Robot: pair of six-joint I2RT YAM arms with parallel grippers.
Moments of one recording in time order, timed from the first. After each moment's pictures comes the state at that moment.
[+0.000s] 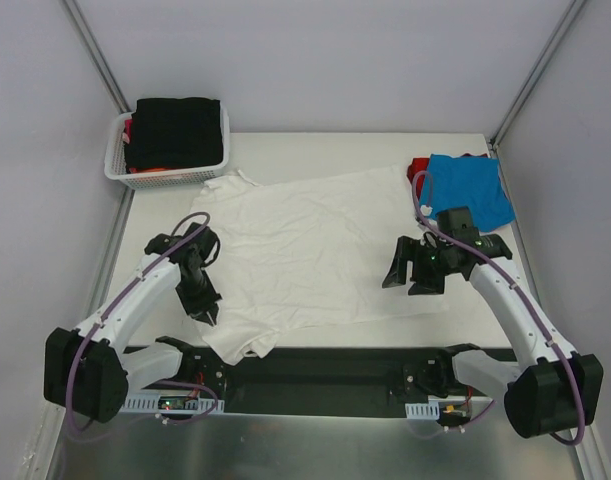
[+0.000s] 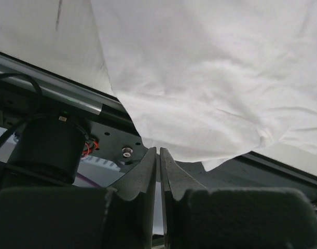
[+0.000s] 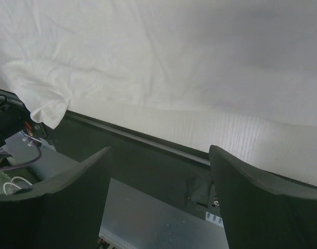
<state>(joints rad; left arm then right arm) -0.31 1.10 0.78 -1.28 0.07 -0.85 0.22 1.08 0.88 -0.99 -0.41 0.34</state>
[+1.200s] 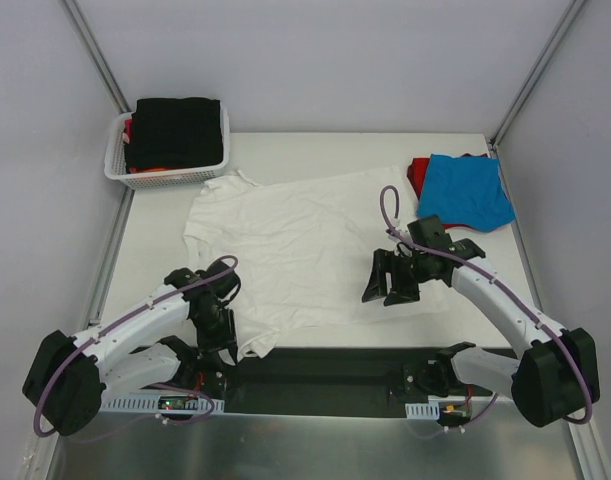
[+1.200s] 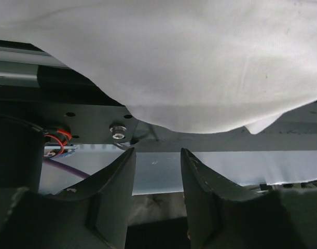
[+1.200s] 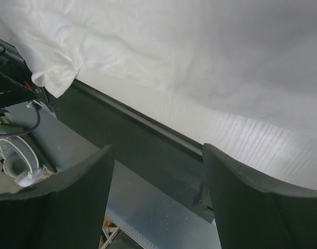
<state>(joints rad) -0.62 0.99 0.53 -1.17 0.31 -0.89 0.40 1.15 0.79 -0.84 -0.52 0.40</state>
